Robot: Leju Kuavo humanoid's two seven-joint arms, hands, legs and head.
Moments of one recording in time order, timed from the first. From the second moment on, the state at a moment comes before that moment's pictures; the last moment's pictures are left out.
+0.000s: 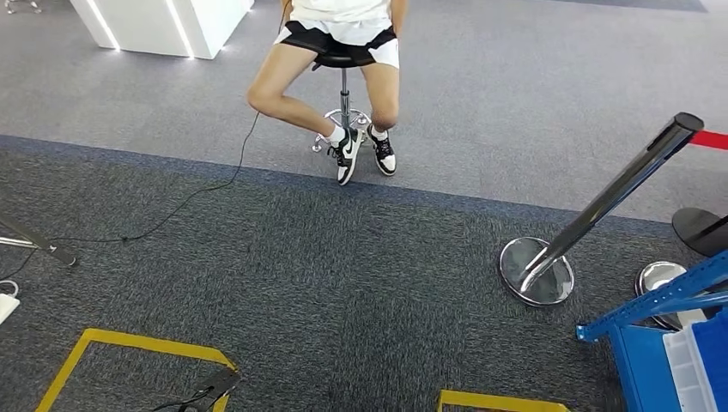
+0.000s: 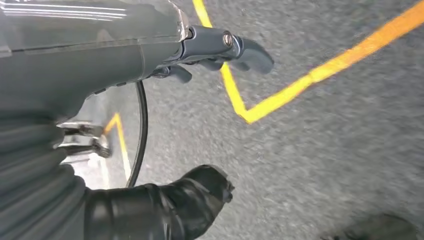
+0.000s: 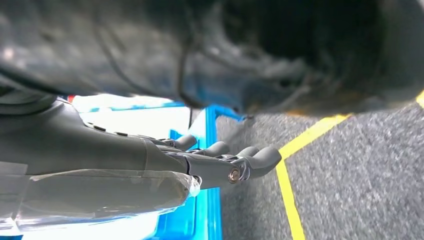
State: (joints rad) left arm -0.24 -0.04 -0.01 -0.29 -0.91 -0.32 0.24; right arm -0.07 0.03 -0.05 -0.17 0.73 0.38 0.50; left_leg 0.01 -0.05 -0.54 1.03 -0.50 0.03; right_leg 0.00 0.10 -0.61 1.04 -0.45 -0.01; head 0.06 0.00
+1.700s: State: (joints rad) left arm -0.16 0.04 -0.19 -0.28 -0.98 -0.30 0.15; right arm -0.04 0.05 -0.28 -0.17 0.66 0.35 0.48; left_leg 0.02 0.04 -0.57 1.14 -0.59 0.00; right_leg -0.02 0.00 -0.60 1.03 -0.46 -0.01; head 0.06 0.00
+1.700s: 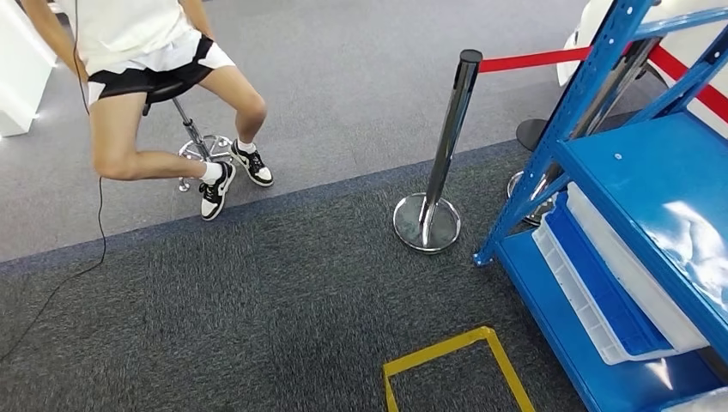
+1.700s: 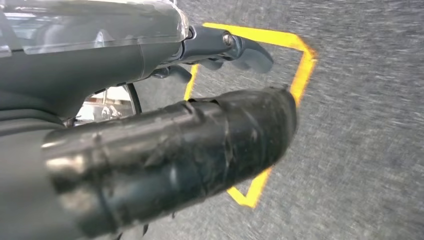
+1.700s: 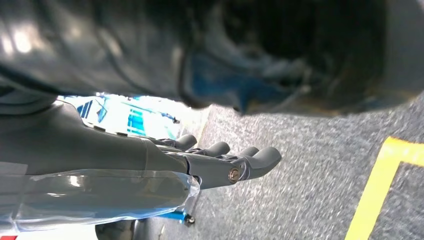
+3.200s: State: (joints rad) left arm -0.27 -0.10 -0.08 -0.27 -1.01 -0.36 0.24; right arm -0.05 0.05 -0.18 -0.17 0.70 0.33 0.45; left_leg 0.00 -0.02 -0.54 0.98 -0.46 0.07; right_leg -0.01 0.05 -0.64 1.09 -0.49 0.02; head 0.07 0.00
